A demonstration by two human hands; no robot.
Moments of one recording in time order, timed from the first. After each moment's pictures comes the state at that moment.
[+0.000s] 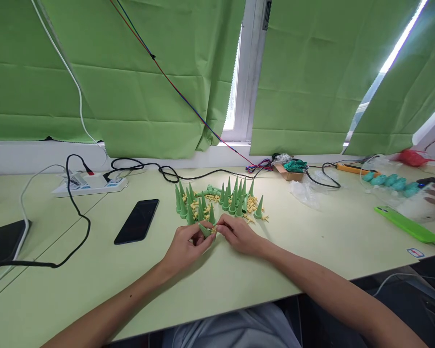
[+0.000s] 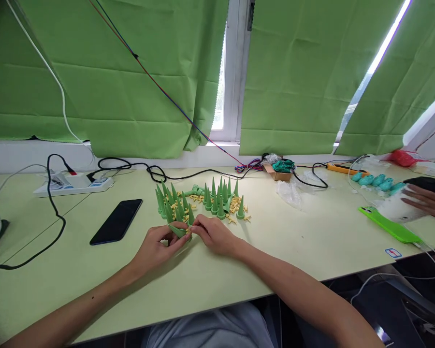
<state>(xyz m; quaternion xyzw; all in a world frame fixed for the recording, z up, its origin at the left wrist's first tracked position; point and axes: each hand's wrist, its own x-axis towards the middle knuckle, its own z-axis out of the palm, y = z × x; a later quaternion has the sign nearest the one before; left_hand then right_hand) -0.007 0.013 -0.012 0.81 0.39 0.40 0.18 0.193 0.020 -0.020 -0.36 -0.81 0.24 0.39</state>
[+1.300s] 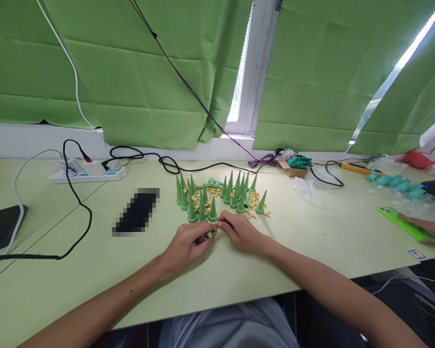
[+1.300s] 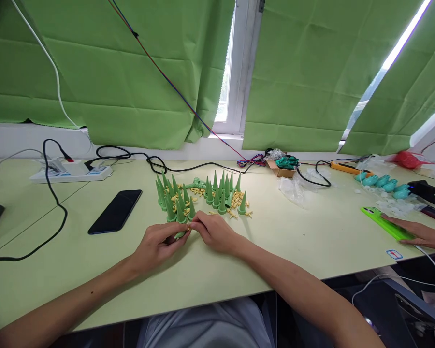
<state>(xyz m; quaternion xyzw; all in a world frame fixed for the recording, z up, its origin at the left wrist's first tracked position) -0.010 0.009 -0.015 0.87 0.26 0.40 0.06 0.194 0.017 -0.023 -0.34 -0.83 0.21 0.38</state>
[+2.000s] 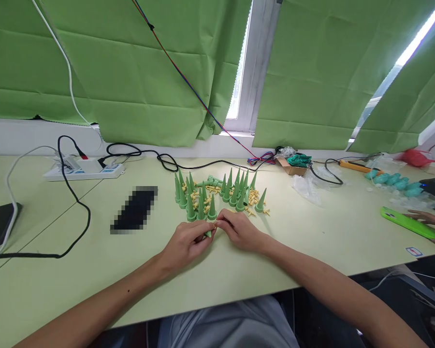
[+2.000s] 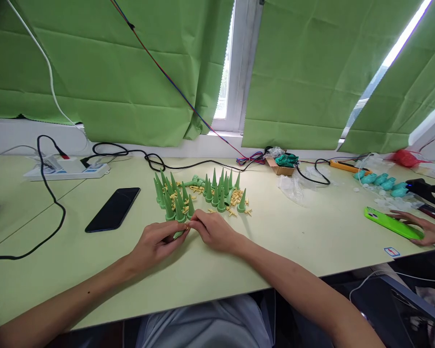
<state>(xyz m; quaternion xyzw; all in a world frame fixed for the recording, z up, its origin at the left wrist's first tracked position) -0.011 0.012 -0.019 0.88 0.23 0.40 0.06 0.194 0.015 -0.021 -0.34 -0.84 0.20 0.38</state>
